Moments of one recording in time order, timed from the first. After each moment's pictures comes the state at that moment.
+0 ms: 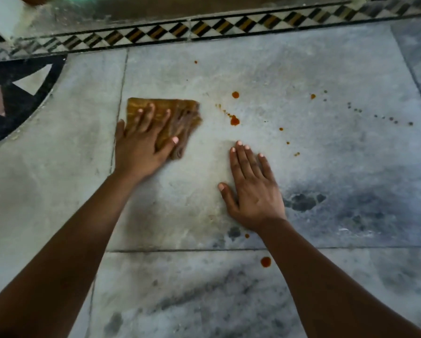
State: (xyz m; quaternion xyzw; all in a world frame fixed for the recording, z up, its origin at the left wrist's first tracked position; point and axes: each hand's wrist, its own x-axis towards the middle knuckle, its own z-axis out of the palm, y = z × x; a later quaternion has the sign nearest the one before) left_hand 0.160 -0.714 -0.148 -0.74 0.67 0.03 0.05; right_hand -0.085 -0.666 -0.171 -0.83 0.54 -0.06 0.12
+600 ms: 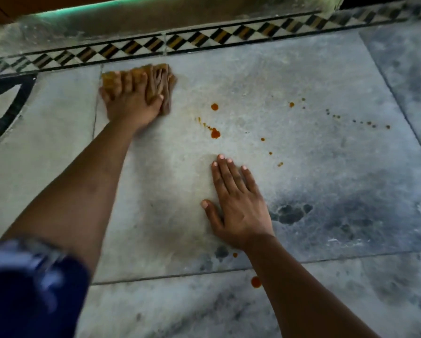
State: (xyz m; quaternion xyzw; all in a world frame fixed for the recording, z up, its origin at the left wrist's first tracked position) left_hand 0.152 -0.841 -0.142 -0.80 0.60 0.06 0.06; right_hand -0.085 -0.666 -0.174 -0.83 0.54 -0.08 0.13
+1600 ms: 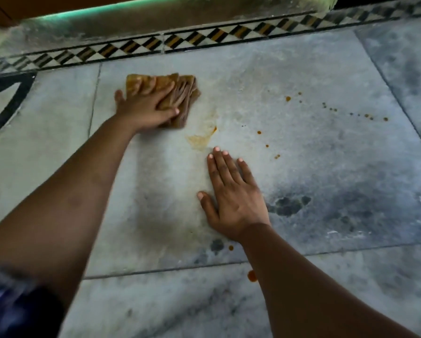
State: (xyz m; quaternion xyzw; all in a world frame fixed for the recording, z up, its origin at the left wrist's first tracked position) left_hand 0.126 -0.818 -0.128 -0.72 0.68 0.12 0.06; right_hand -0.083 -0.667 -0.177 -0.83 0.54 -0.10 0.12
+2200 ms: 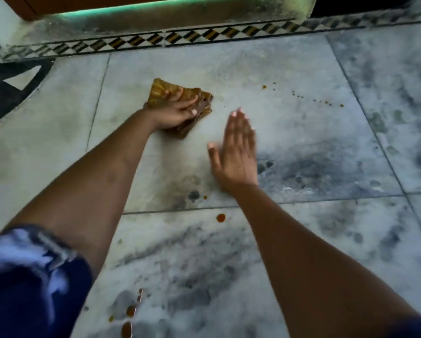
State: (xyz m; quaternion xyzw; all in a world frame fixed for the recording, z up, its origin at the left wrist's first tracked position) left_hand 0.055 -0.754 -0.119 -0.69 0.67 0.27 0.04; right_hand -0.124 -0.657 -0.161 -0.75 0.61 -0.23 0.14
